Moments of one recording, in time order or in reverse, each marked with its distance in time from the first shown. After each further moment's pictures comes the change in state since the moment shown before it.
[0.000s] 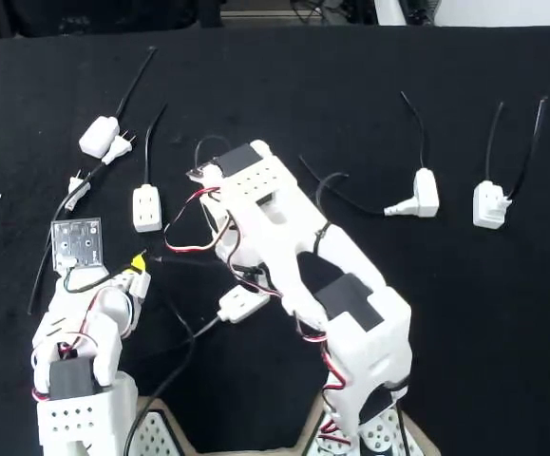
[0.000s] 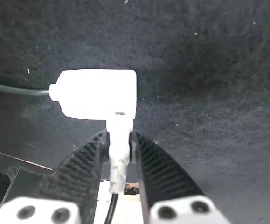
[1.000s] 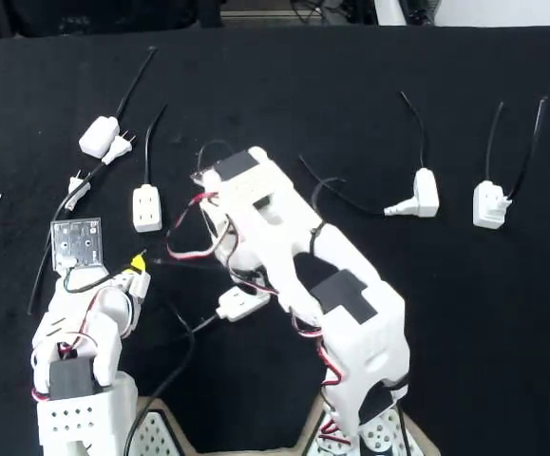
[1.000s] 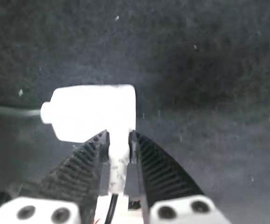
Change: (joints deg) left arm -0.3 0.0 0.0 0.0 0.0; right arm -0.1 3.2 3.4 -6.1 -3.3
